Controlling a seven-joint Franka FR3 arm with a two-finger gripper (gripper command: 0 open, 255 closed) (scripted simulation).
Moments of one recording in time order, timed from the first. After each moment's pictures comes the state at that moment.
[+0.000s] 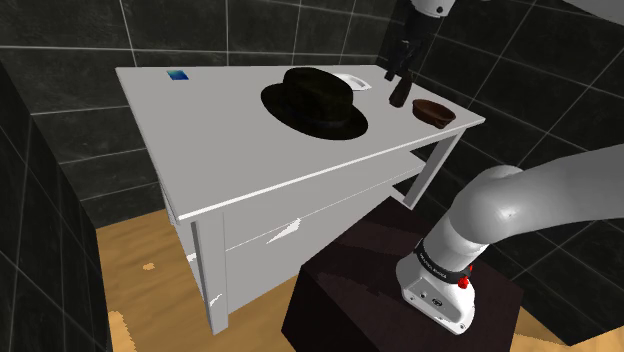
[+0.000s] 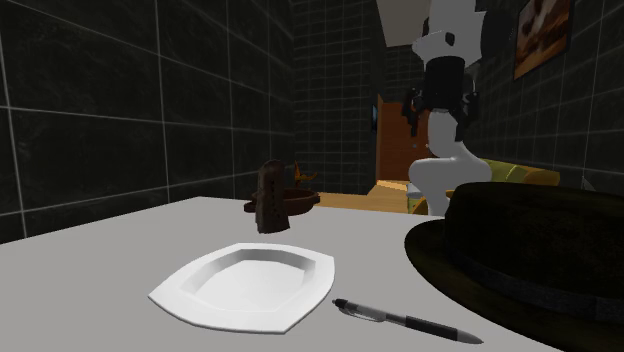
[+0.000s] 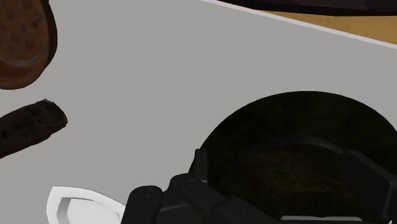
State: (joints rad) arm -0.07 -0.66 -0.18 -2.27 -0.17 1.78 -0.29
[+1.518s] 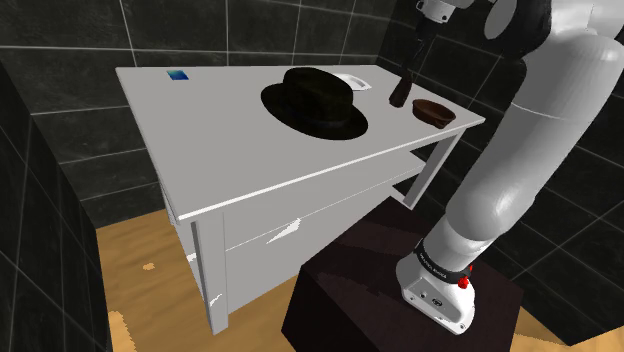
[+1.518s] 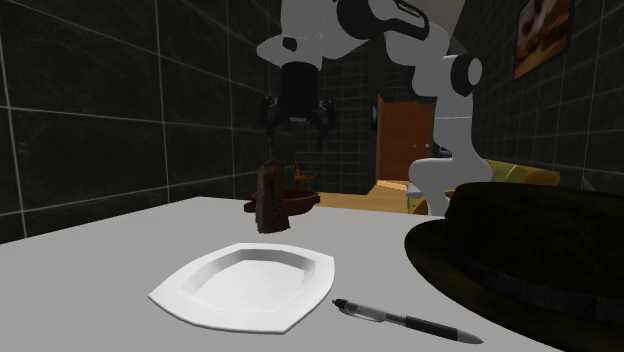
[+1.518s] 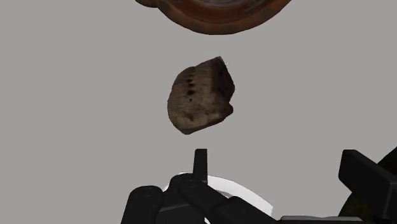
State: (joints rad) arm -0.15 0.15 -0.67 -1.56 0.18 1.78 -1.08
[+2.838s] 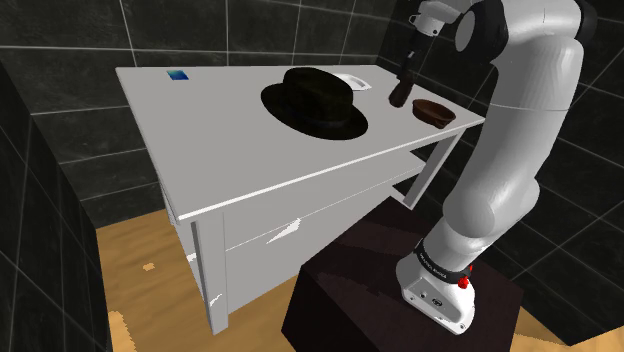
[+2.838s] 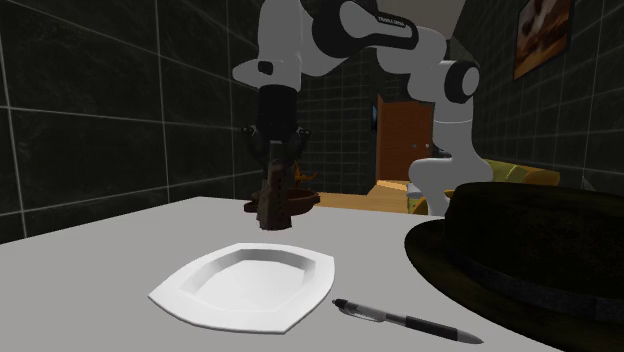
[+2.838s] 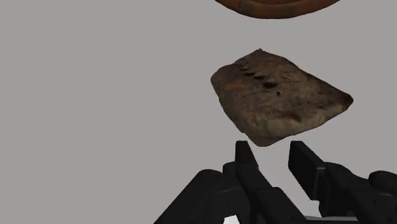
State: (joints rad) arm -0.23 0.32 -0.66 -1.47 0.30 1.81 -1.19
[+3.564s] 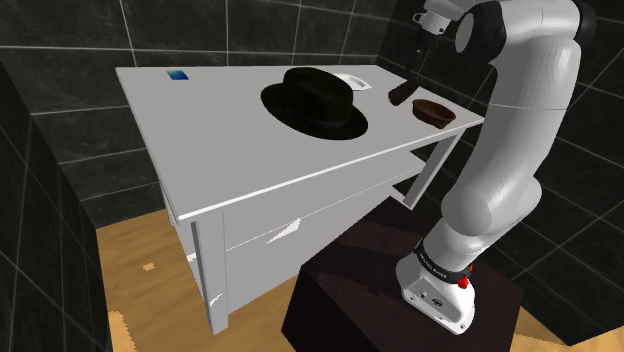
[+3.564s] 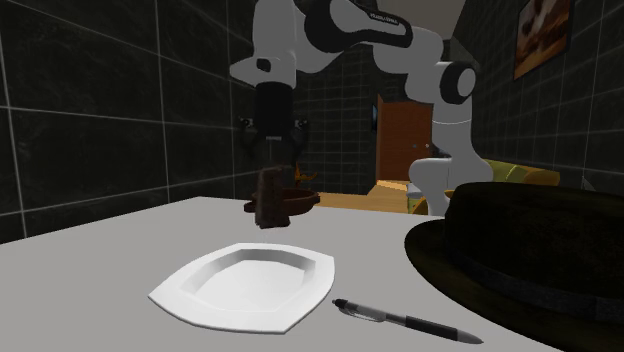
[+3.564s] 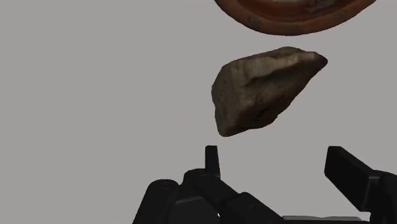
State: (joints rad) arm -0.28 0.34 -0.65 -1.42 0.33 1.75 -1.29
